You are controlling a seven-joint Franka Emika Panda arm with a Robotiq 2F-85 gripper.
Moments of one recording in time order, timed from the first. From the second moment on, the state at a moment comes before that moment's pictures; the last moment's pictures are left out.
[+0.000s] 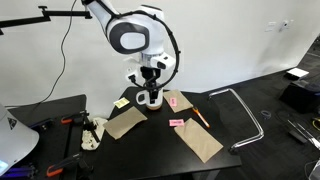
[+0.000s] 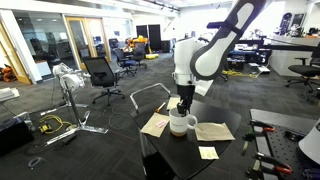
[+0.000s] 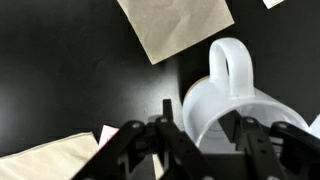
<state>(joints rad) 0.01 0.27 0.03 -2.35 -0.03 2.60 0.14</state>
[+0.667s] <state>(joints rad) 0.01 0.29 0.03 -2.32 -0.03 2.60 0.14</state>
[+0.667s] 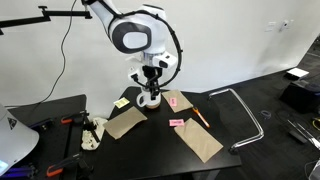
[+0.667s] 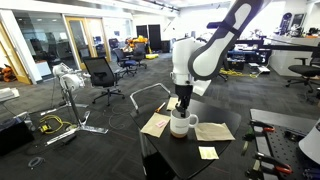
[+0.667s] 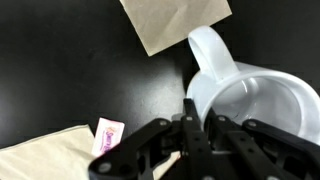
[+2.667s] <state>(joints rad) -0.09 0.22 -0.20 -2.27 -0.07 2.40 0.36</state>
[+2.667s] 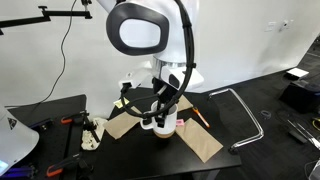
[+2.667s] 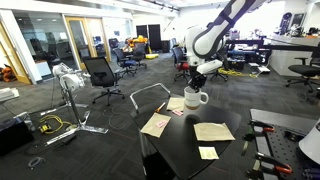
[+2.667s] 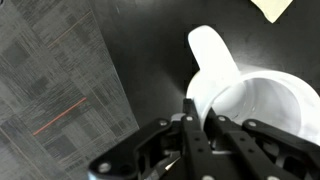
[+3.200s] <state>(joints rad) -0.09 0.27 -0.23 -2.25 -0.11 2.40 0.45</state>
